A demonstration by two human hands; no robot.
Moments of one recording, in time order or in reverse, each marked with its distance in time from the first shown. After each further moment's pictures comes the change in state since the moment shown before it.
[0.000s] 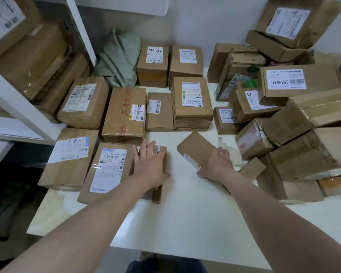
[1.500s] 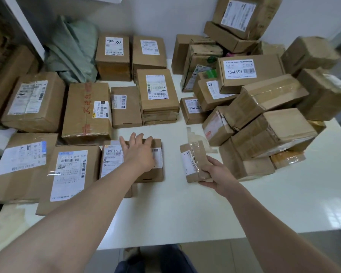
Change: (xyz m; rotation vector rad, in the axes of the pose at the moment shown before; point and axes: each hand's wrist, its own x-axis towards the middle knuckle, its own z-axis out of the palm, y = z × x) left_hand 0.034 0.044 0.001 0.001 -0.016 0.060; right_hand -0.068 0.084 -0.005 1.421 -0.163 0.371
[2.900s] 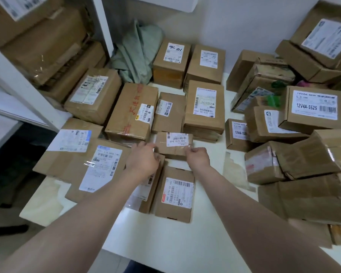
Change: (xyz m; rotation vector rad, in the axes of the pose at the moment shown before) left_hand -0.006 -0.056 -0.024 -0.327 0.108 -0.343; right_hand 0.081 -0.056 0.169 -0.604 0.015 -0.244
